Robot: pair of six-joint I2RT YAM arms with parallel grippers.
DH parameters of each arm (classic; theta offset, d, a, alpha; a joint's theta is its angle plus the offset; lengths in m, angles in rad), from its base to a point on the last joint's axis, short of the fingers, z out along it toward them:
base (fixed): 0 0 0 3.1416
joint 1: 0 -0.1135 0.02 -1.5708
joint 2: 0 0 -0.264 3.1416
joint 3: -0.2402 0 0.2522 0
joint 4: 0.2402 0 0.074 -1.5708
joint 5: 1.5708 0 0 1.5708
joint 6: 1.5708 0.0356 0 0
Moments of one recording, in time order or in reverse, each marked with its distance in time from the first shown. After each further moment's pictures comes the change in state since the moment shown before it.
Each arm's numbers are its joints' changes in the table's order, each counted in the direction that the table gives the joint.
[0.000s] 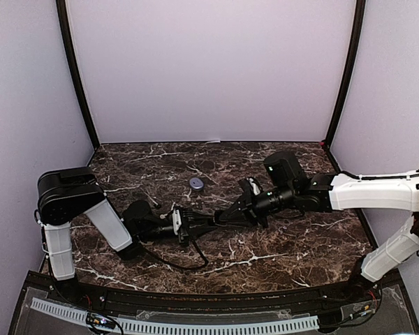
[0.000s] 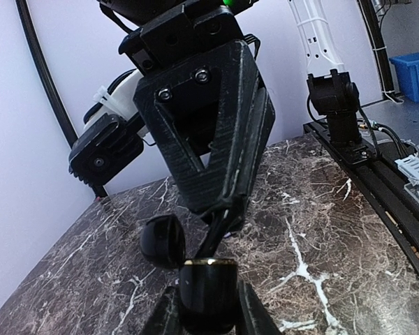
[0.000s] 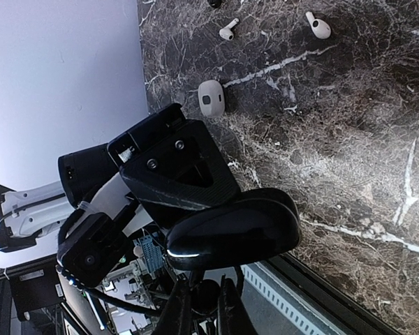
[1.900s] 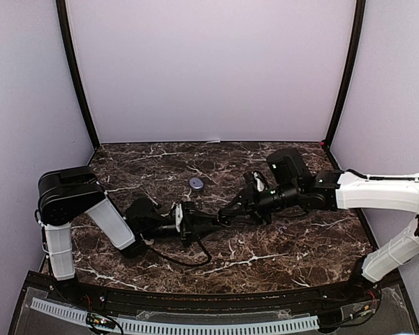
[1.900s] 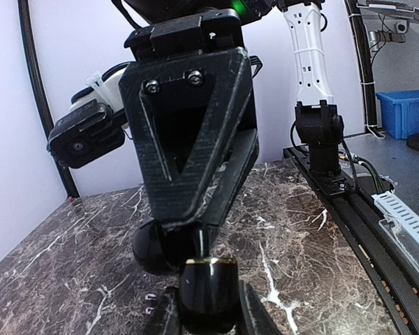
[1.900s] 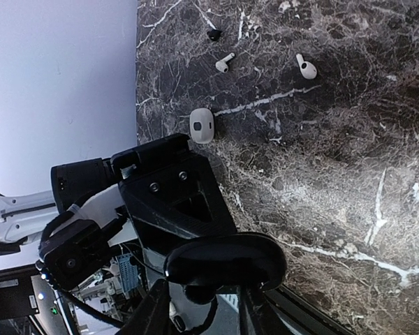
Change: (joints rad) left arm 0.006 -0.004 -0.044 0.011 0.056 -0.168; right arm -0.004 0.041 -0.017 0.070 0.115 -0.088
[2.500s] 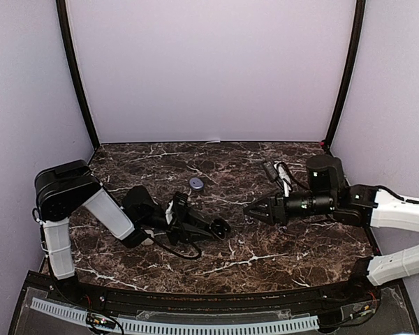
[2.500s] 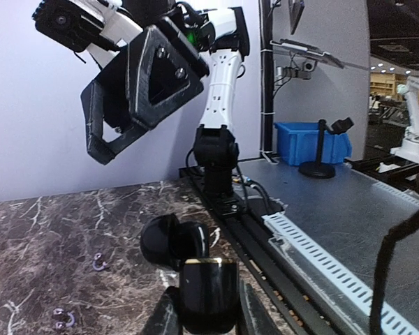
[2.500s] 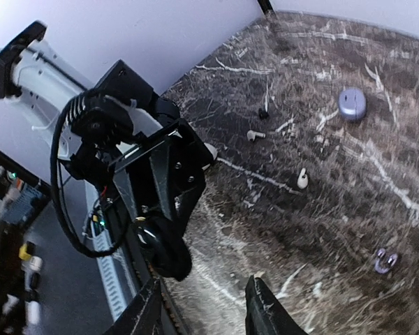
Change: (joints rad) left arm -0.091 0.010 -0.055 -0.007 0.467 -0.306; right arm 0.000 0.323 0.187 -0.070 0.087 -0.701
